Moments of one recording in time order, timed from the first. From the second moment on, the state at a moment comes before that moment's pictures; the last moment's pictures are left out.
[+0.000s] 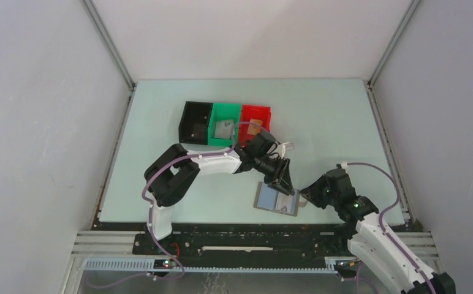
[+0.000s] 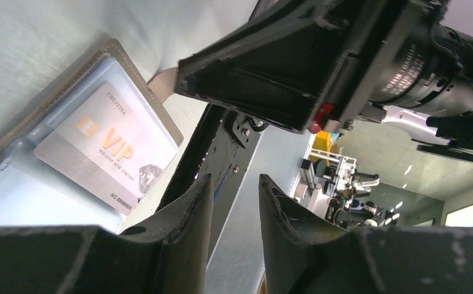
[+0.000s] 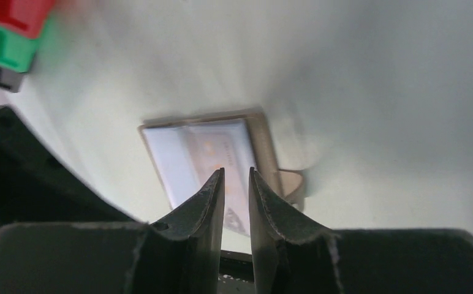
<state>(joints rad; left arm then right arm) -0.91 1.95 1.23 -0.04 0.84 -0.78 0.38 0.63 0.28 -0.50 -0.06 1.09</state>
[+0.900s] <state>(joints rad) -0.82 1.97 1.07 0.03 0.81 -0.84 0.52 0.73 0.21 -0.35 -0.04 1.16</state>
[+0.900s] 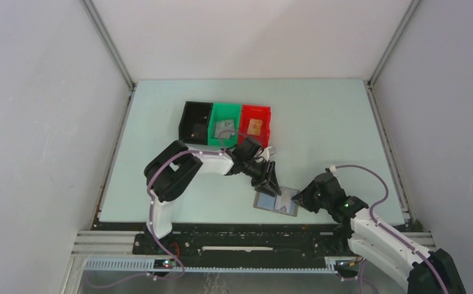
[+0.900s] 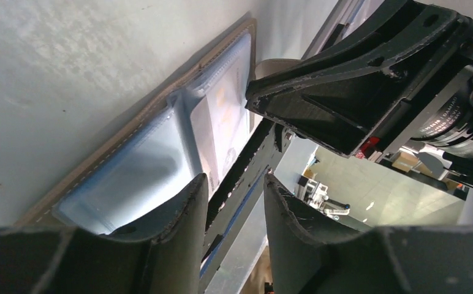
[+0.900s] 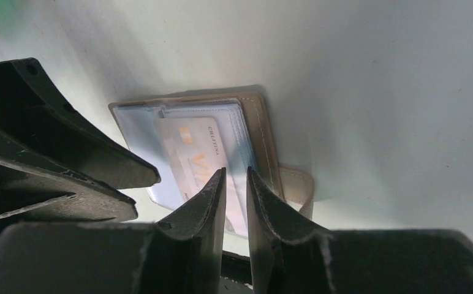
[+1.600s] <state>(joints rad) -0.82 2.01 1.07 0.05 0.81 -0.87 0.53 0.79 0.20 -0.24 -0.06 1.19</state>
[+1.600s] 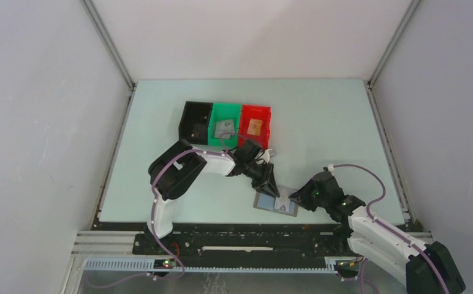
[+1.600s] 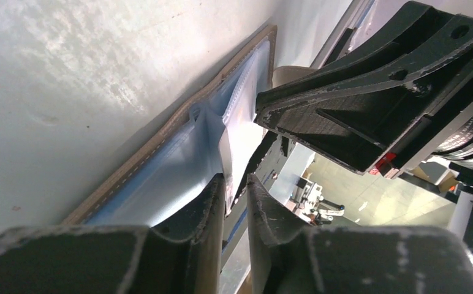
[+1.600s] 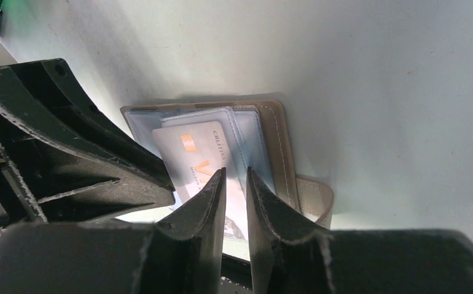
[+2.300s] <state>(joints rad) -0.70 1.95 1.03 -0.08 0.81 -0.75 0.51 0.77 0.16 -0.21 -0.08 1.21</state>
